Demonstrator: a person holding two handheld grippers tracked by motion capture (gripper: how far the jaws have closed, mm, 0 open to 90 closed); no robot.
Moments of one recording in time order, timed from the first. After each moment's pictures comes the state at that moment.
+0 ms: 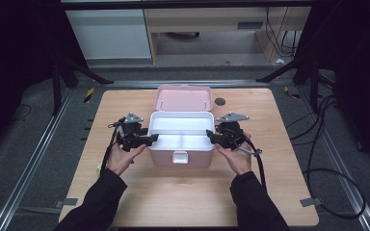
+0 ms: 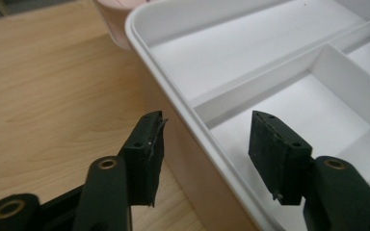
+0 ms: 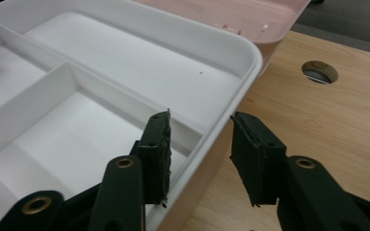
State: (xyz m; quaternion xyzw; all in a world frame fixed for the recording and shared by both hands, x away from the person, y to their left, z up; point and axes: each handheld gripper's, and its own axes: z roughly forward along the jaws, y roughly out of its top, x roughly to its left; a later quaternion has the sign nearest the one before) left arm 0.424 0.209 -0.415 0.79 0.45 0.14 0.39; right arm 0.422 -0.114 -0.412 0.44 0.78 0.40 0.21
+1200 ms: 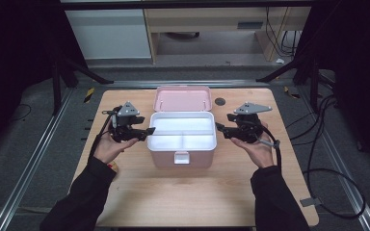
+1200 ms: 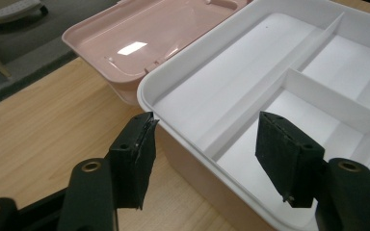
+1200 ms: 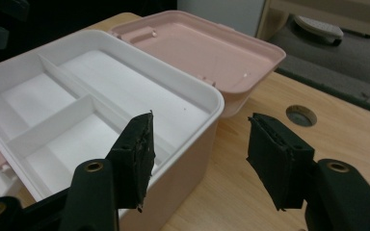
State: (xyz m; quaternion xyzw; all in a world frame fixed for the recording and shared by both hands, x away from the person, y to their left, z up) left arm 0.429 0.221 -0.365 0.85 0.32 0.18 0.39; right arm 0.424 -0.159 -0.369 0.36 0.79 0.45 0.21
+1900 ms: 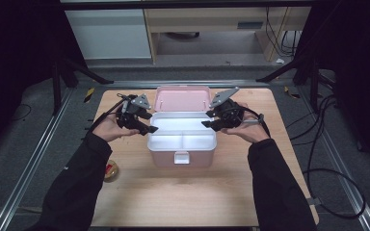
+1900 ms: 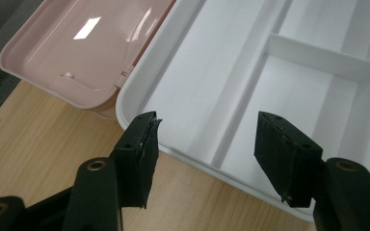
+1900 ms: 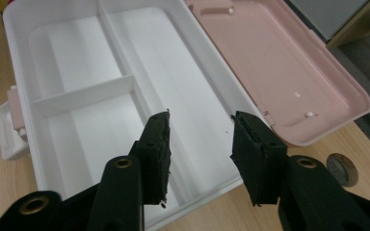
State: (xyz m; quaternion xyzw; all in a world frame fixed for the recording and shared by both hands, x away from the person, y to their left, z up) left arm 0.470 0.204 -0.350 0.93 0.19 0.13 0.29; right arm 0.469 -0.113 -0.351 0.17 0.91 0.36 0.15
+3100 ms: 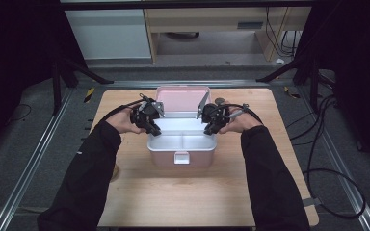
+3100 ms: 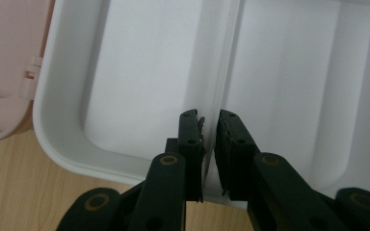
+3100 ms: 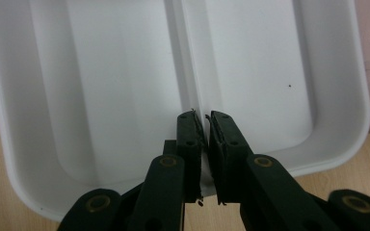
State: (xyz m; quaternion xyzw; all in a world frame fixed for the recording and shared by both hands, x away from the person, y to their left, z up) left arm 0.499 0.172 -0.373 0.98 0.09 0.03 0.17; right arm 0.494 -0.079 -0.374 0.07 0.98 0.15 0.07
